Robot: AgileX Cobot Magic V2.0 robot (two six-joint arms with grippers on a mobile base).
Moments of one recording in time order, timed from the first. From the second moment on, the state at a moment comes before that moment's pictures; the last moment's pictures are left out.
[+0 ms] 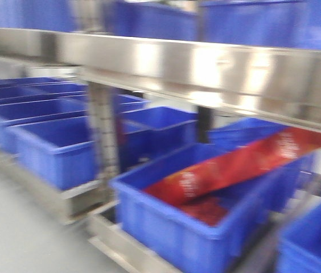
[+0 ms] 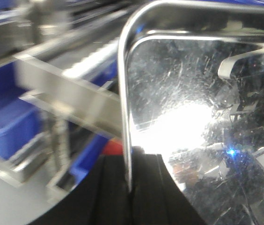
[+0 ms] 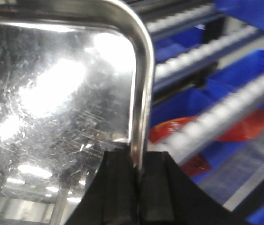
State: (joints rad) left arm -0.44 1.27 -1.30 0.16 0.53 -0.33; right arm 0.66 1.44 -1.51 -0.53 0.81 0.72
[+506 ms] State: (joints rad) left arm -0.44 1.26 -1.30 0.17 0.53 -0.33; right arm 0.66 1.44 -1.51 -0.53 0.81 0.72
